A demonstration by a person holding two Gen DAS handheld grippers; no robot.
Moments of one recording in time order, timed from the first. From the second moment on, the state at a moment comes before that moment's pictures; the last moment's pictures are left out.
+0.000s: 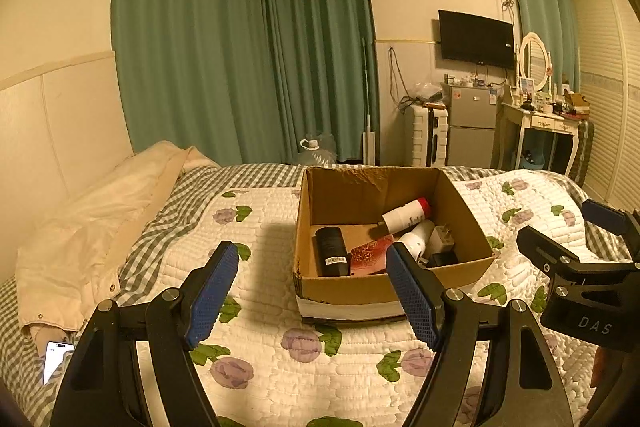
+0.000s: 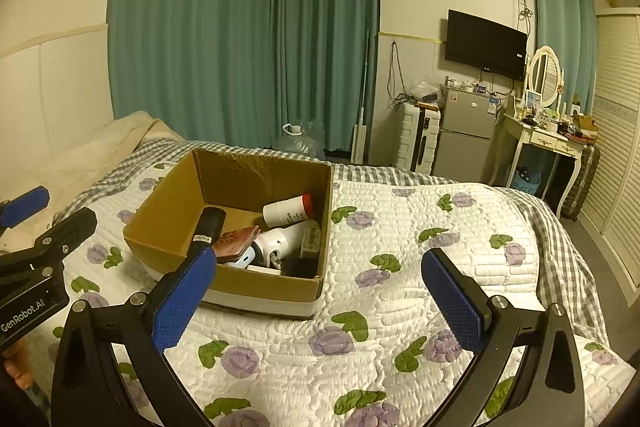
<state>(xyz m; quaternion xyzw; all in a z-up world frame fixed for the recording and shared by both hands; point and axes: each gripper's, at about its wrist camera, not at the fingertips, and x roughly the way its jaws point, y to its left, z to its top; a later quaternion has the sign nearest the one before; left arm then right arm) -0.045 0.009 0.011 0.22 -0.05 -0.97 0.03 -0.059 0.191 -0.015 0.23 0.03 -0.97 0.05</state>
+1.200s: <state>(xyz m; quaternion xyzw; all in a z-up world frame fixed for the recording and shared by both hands) -0.044 0.012 0.010 0.23 -0.05 -0.97 0.02 -0.061 0.186 -0.020 0.24 0.03 -0.97 0.05</state>
